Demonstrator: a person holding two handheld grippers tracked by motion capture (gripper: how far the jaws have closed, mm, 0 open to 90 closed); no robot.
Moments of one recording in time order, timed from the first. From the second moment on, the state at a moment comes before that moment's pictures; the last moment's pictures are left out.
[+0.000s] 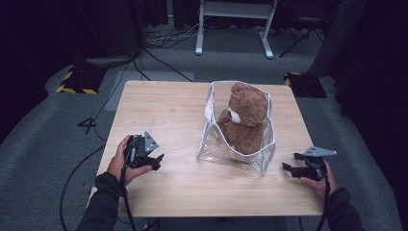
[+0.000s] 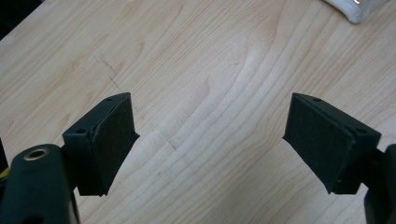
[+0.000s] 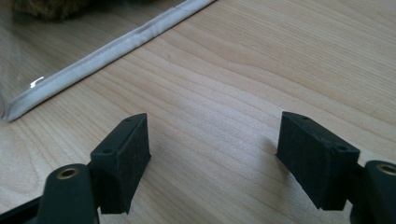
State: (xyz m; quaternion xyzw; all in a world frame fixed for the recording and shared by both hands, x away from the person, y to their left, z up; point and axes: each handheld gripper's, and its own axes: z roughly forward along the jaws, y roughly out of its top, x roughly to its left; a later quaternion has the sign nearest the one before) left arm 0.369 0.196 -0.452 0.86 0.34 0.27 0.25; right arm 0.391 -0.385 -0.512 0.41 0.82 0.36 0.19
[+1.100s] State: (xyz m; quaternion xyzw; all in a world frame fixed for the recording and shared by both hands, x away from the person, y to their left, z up) left arm 0.339 0.235 -0.489 0.84 0.40 0.26 0.27; right arm 0.390 -0.385 -0.512 0.41 0.82 0.36 0.19
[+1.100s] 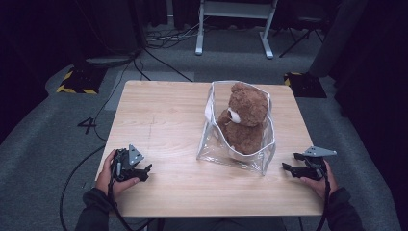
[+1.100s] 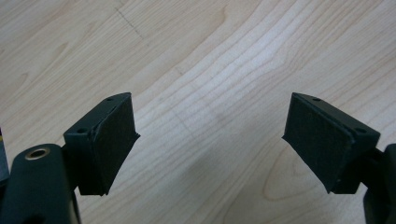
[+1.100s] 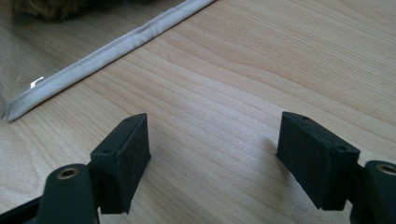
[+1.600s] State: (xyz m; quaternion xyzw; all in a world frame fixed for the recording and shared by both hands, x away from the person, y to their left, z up) left arm 0.323 0.249 -0.511 0.82 0.44 0.24 0.29; right arm 0.390 -0.385 -0.512 0.41 0.82 0.36 0.19
